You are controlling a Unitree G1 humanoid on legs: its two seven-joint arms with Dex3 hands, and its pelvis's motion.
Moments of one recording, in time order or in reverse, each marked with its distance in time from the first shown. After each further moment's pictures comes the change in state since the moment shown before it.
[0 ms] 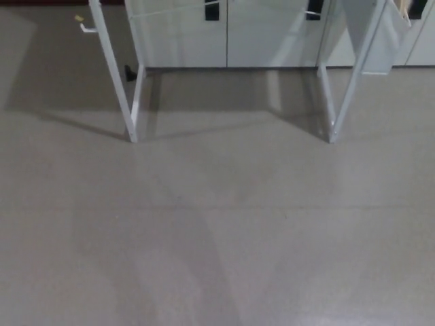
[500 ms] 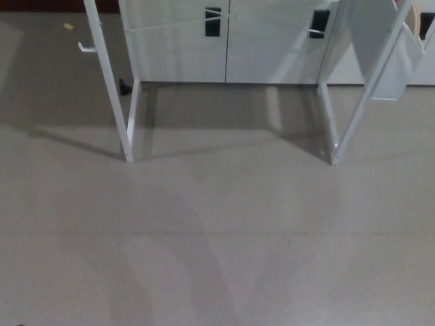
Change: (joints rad) left_arm -0.004 0.019 -0.014 0.001 0.009 0.000 0.002; right_arm -0.003 0.004 0.015 0.004 -0.016 -0.002 -0.005
